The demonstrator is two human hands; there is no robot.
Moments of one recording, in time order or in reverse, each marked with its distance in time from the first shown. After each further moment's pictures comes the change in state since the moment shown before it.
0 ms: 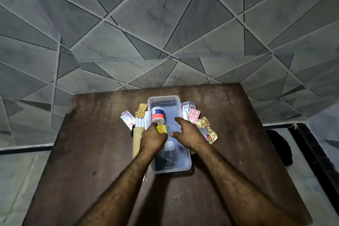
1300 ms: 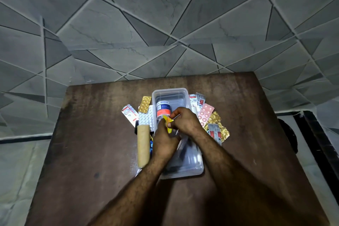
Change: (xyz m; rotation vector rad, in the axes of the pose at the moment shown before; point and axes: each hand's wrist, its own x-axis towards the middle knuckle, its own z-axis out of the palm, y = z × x) left_hand 0.021 -0.013 0.026 -0.364 -0.023 -0.008; right_hand 0.066 -0.023 0.019 0.292 0.003 0.268
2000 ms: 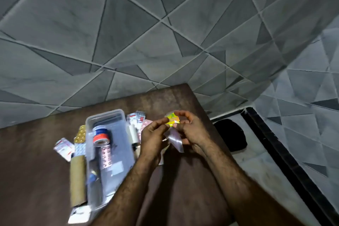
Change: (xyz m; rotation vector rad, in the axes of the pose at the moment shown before) left_hand -0.051 0.114 0.138 -0.630 -0.324 -0.013; right_hand -0.079 0.108 -0.180 0.756 0.211 -0.011
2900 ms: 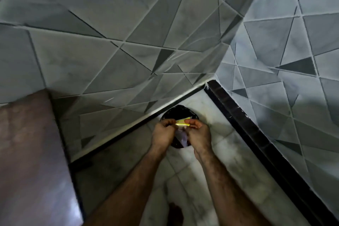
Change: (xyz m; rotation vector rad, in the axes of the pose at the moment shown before) left_hand 0.253 -0.309 0.425 0.572 -0.086 -0.204; right_hand 0.251 0.161 -0.479 0.044 0.556 0.129
